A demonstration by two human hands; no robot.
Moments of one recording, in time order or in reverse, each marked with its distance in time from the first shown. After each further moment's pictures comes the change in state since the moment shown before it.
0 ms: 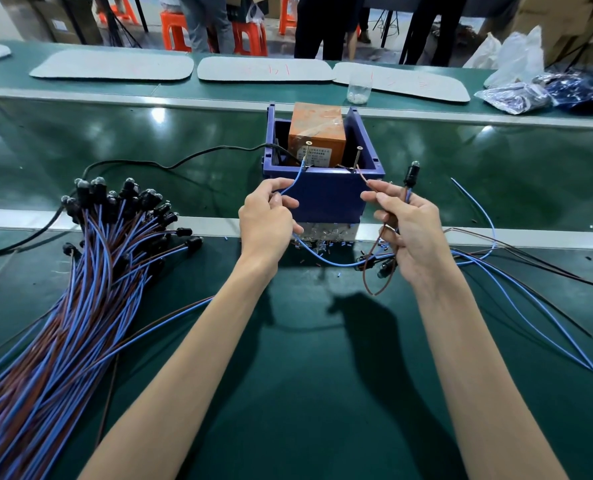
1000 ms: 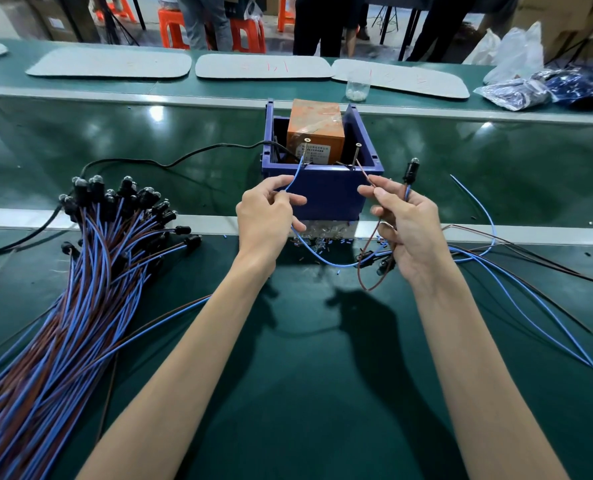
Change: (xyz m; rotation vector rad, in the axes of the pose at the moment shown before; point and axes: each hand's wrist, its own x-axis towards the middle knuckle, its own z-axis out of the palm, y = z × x) left_hand -0.002 0.007 -0.002 -0.038 -0.027 0.001; right_hand 0.003 0.005 -0.001 0.018 0.000 -0.011
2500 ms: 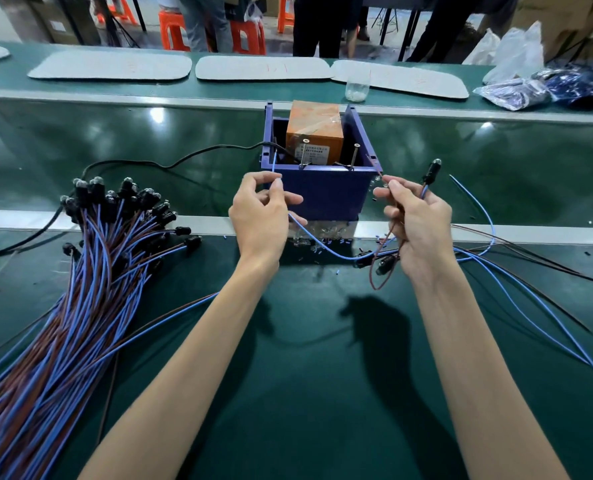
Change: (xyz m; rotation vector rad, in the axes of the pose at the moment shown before) left_hand -0.007 0.003 0.002 -0.142 0.131 0.059; right_hand -0.002 -0.007 0.000 0.052 0.176 -0.029
